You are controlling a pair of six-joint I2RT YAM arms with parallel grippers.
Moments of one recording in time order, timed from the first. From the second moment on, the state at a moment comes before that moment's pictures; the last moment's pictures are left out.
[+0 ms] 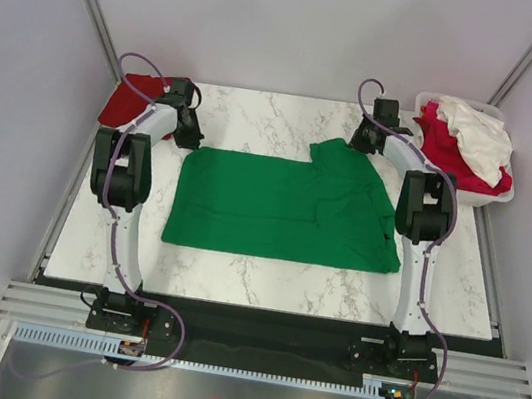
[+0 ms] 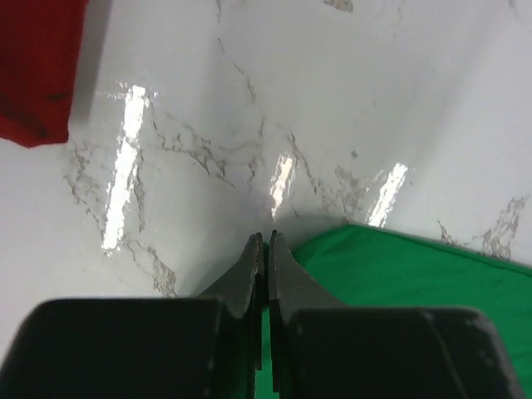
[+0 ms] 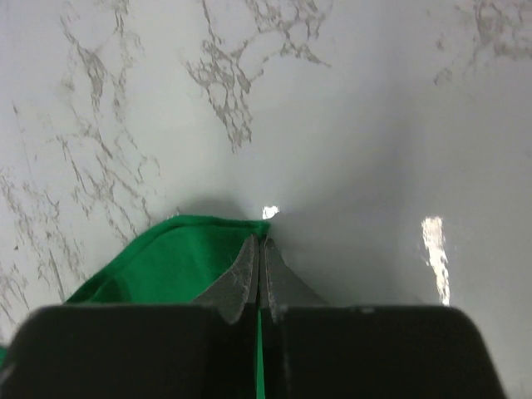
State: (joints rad) left arm -0.04 2.20 1.72 -0.56 -0.01 -0.43; right arm 0.13 2.45 2.01 -0.33 -0.07 0.44
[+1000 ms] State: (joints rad) left arm -0.04 1.77 1.37 -0.58 0.08 -0.37; right arm 0.14 1.60 1.32 -0.44 -0.07 0.38
